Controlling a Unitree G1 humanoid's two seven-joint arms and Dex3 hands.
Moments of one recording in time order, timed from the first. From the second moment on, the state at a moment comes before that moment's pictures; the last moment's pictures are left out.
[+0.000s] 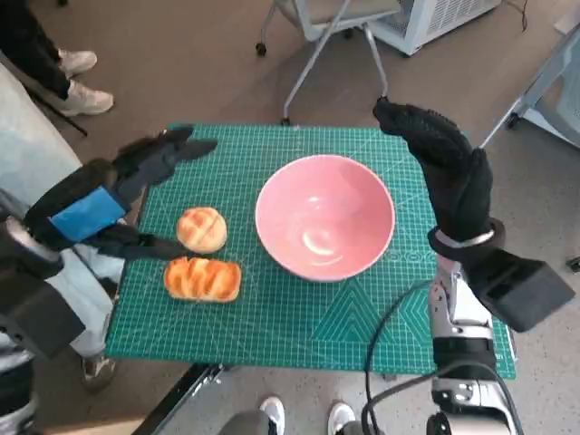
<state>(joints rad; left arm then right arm) -0.32 0.79 0.17 -0.17 0.10 -0.22 -0.65 -0.65 -0.11 -0.13 0.51 0.28 -0.72 0.50</state>
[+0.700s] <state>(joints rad) -0.21 0.87 0.03 -0.37 0.28 0.04 -0.77 -0.68 -0.11 -0.13 0.55 0.31 -0.72 0.52</state>
